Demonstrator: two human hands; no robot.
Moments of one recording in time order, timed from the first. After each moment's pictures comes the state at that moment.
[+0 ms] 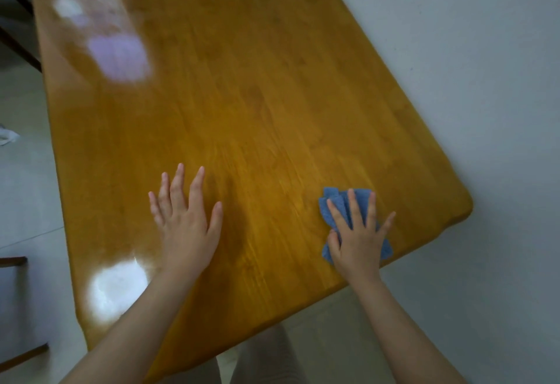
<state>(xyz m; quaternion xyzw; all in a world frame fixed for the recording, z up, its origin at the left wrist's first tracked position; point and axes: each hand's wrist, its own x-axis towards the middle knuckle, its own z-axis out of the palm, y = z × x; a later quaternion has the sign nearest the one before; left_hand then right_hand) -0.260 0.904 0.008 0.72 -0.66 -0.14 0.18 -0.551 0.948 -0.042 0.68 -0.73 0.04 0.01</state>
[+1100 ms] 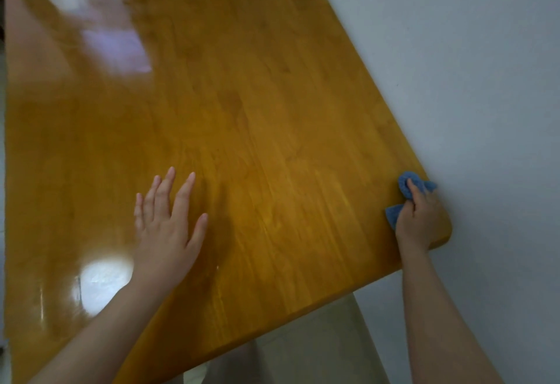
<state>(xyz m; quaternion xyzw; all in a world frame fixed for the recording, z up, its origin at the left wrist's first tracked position) -0.292 0.899 0.000 0.69 -0.69 -0.14 0.16 -0.718 0.863 -0.042 0.42 -0.85 0.30 -0.10</state>
